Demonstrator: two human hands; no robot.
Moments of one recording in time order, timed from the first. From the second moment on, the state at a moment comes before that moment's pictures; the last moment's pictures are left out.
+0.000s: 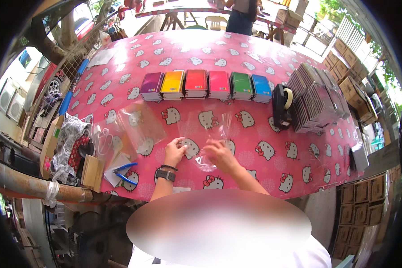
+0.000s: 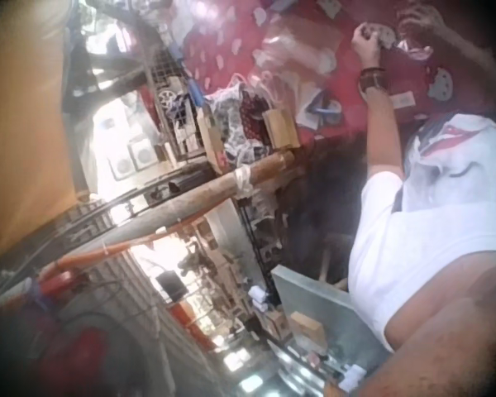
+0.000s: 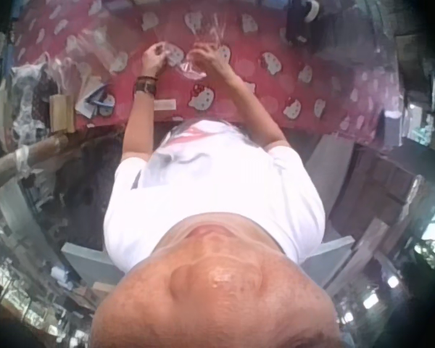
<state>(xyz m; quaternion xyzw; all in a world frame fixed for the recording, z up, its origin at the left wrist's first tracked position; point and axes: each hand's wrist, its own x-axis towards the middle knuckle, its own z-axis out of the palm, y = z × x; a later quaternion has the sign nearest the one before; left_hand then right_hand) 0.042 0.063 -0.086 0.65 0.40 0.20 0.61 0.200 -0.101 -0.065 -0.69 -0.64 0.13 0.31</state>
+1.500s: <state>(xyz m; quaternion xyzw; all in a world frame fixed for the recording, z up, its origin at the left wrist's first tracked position) 0.068 0.061 -0.101 0.57 0.23 0.46 0.64 0.170 0.258 -0.046 -0.71 -0.65 -0.24 0.14</state>
